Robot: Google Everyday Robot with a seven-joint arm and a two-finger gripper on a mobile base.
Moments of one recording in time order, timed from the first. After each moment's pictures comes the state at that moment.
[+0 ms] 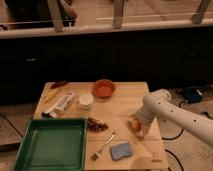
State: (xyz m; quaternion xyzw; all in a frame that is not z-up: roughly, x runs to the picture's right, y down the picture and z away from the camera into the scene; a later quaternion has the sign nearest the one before) arm 0.201 0.220 0.828 -0.30 -0.17 -0.22 0.91
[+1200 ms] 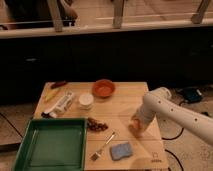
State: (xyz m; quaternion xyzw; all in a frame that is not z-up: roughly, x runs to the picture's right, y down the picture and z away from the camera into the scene) arm 0.196 0.207 0.813 -0.30 -0.16 -0.22 0.92
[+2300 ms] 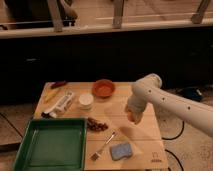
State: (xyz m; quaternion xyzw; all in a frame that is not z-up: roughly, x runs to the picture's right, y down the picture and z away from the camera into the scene) arm 0.141 0.138 0.777 -0.28 -0.14 -0.23 0.92
